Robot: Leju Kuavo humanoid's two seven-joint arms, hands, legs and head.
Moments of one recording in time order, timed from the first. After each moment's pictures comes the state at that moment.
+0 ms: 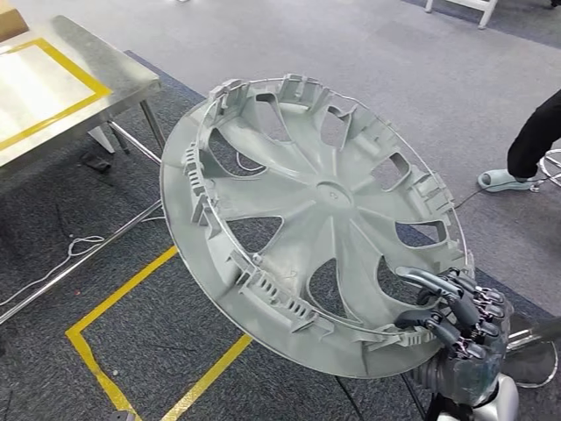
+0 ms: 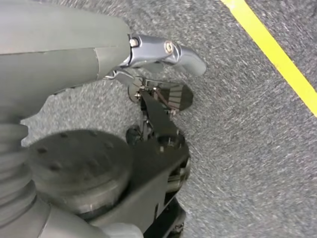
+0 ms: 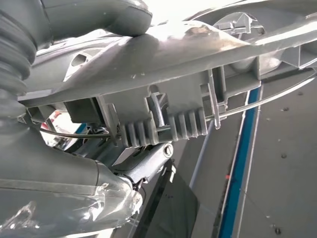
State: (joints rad) left arm -0.05 -0.13 1.17 -0.22 -1.01 -0.21 -0.31; right arm 0.18 -0.10 0.39 -2.19 0.91 -0.68 -0.54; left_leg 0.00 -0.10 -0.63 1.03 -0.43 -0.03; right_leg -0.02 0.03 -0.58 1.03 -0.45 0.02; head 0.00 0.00
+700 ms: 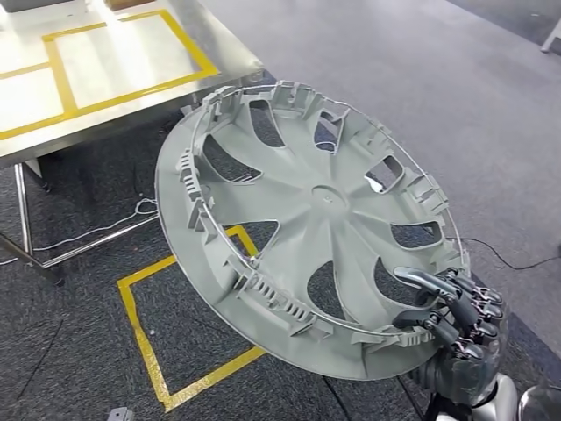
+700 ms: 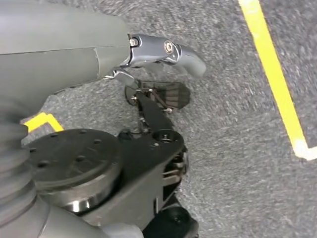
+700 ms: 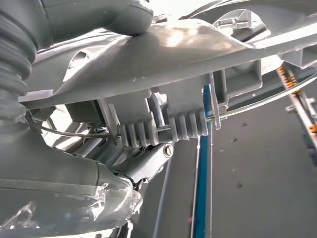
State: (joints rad) left arm -0.06 -0.14 1.18 -0.22 -1.02 -0.22 -0.29; right arm 0.17 -0.10 0.39 -2.19 0.91 -0.68 -0.54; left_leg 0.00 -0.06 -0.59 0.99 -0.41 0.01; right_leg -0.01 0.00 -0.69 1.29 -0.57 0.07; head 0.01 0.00
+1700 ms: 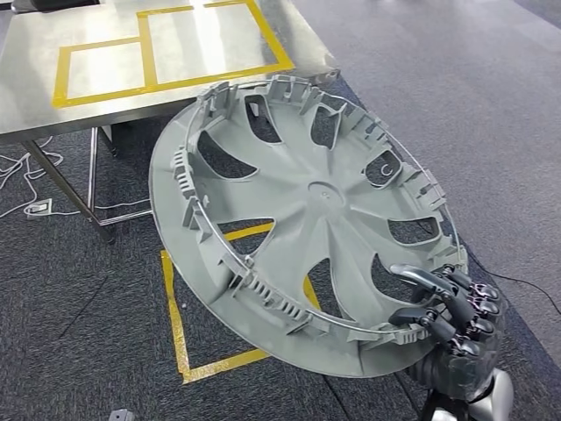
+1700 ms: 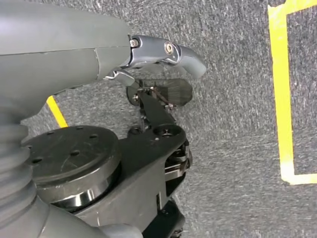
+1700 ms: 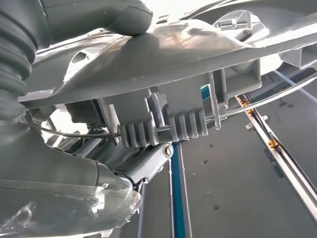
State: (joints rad) left arm -0.05 -0.14 1.18 -0.22 -1.03 -0.21 -0.30; right arm 0.17 -0.09 0.38 -2.19 0.88 -0.68 -0.55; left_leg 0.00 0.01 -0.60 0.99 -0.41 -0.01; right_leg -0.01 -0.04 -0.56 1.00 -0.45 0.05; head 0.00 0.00
